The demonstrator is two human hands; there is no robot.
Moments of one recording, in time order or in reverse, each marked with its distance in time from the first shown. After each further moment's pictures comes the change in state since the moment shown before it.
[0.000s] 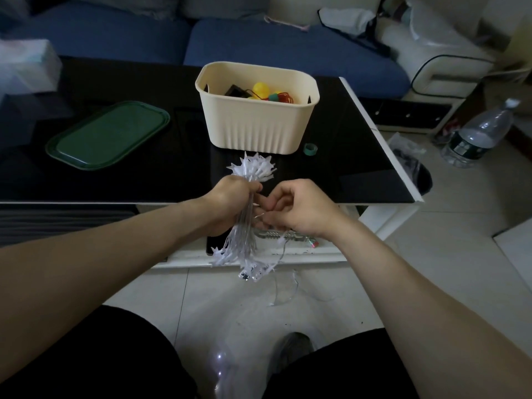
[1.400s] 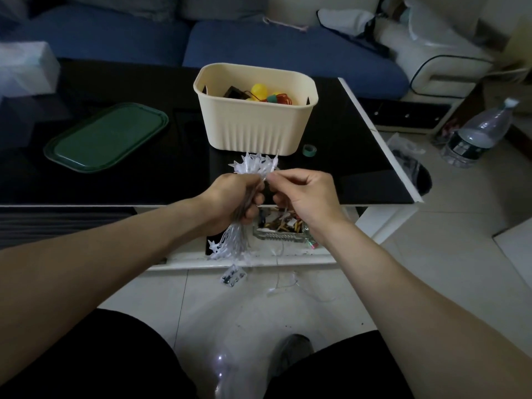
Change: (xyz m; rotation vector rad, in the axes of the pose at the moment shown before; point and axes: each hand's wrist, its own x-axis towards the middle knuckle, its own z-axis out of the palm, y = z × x) left_hand 0.010 0.001 -0.006 0.022 -0.123 -0.018; right_hand 0.004 -0.006 0.008 0.534 0.390 -0.022
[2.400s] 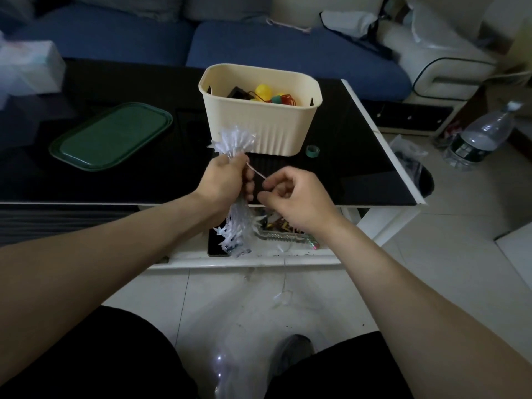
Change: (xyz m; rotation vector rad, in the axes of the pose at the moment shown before) left_hand -0.004 0.011 -0.001 -0.098 0.335 0.306; right_hand 0.002 -0.001 0.005 -0.461 -0.173 -0.114
